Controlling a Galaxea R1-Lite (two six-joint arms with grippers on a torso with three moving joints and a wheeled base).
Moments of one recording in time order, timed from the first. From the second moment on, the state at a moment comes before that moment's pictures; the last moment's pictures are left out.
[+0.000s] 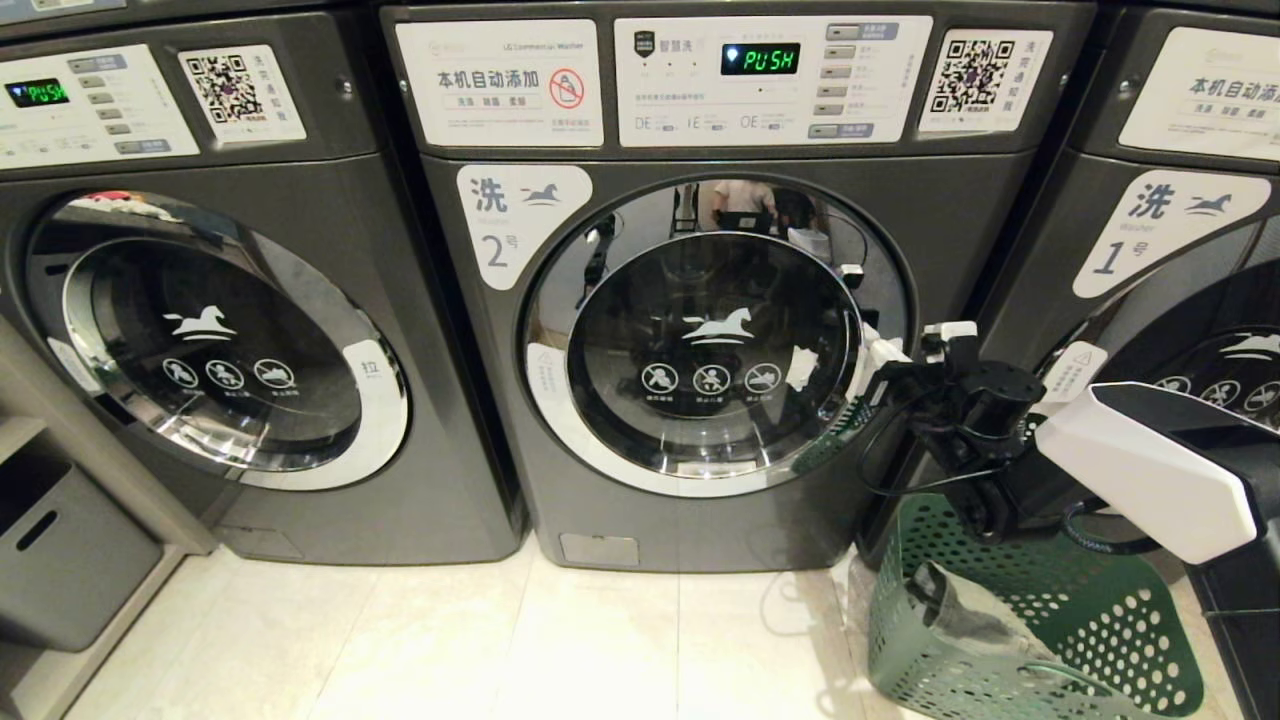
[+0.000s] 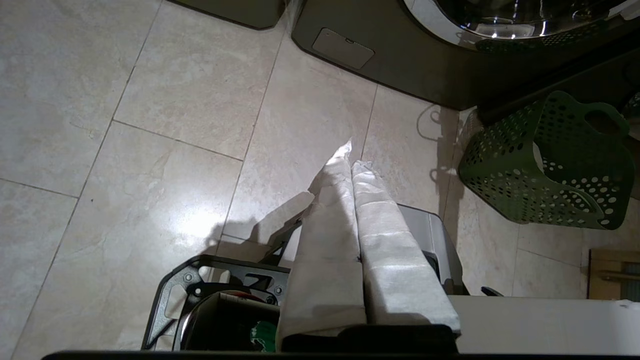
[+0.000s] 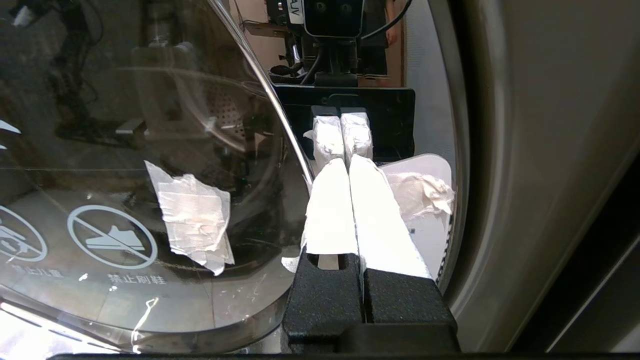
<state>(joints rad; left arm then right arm) -0.10 0.48 -0.88 0.88 0.03 -0.38 0.05 2.53 -1.33 -1.45 0.07 0.04</state>
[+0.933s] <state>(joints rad) -0.08 0.47 -0.91 0.87 0.02 -0.34 0.06 1.91 -0.32 -1.44 0.13 0.02</state>
